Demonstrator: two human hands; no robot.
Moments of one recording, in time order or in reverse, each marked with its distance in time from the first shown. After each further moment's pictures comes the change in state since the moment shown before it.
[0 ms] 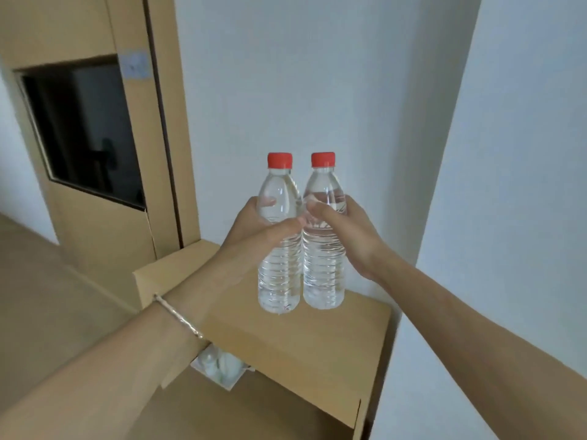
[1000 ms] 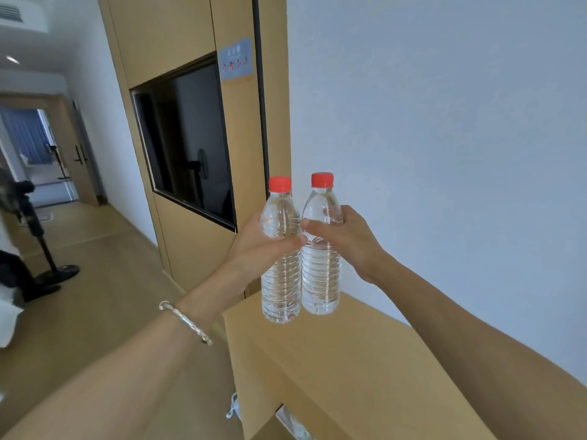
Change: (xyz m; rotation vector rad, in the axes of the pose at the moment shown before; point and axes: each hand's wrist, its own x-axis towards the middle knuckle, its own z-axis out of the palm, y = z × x) left_hand 0.281 -0.186 -0.284 0.244 0.255 -0.087; right_hand 0.346 0.091 0.303 0.013 -0.216 0.020
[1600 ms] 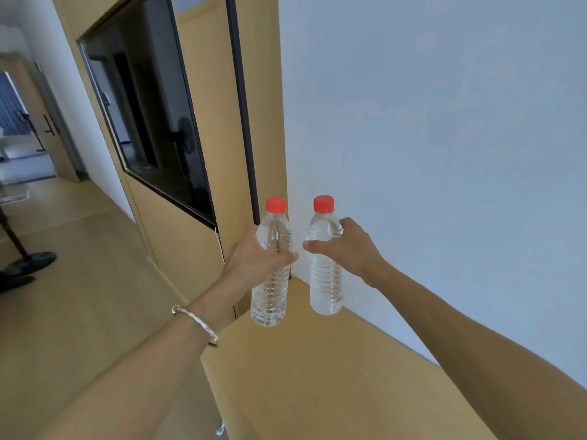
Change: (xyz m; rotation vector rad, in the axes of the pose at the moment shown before) left_hand 0.267 -0.141 0.051 0.265 -0.018 -0.116; right_hand 0.257 0.129 -0.002 -0.263 -0.021 0.198
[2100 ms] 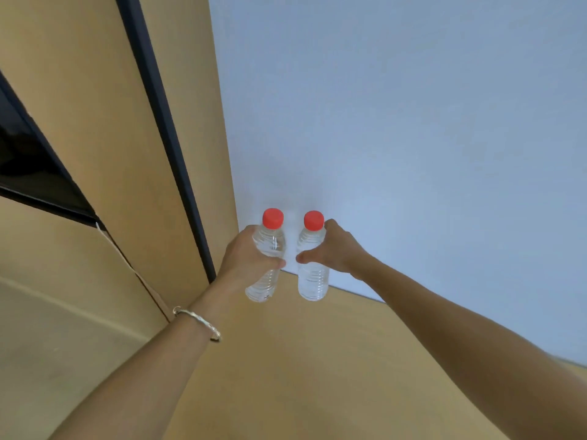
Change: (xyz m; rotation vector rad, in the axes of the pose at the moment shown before) left_hand 0.213 -0.135 0.109 -0.124 -0.484 -0.014; right_hand 0.183 0.121 0.084 -0.246 0.101 0.454
